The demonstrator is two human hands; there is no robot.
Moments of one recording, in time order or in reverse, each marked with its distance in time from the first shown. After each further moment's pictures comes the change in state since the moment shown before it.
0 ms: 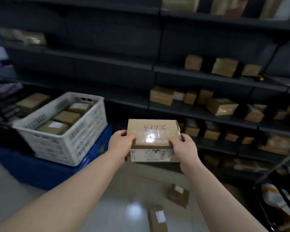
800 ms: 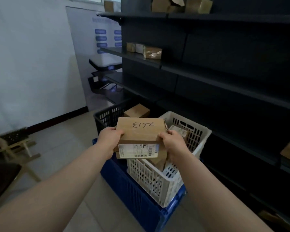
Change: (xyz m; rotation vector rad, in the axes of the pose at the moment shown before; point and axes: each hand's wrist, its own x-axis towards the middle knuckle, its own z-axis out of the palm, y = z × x) left_hand 0.231 0.039 -0.477 -0.184 0.581 -0.074; right_hand 0.012 -0.127 0.566 -0.179 -0.660 -0.058
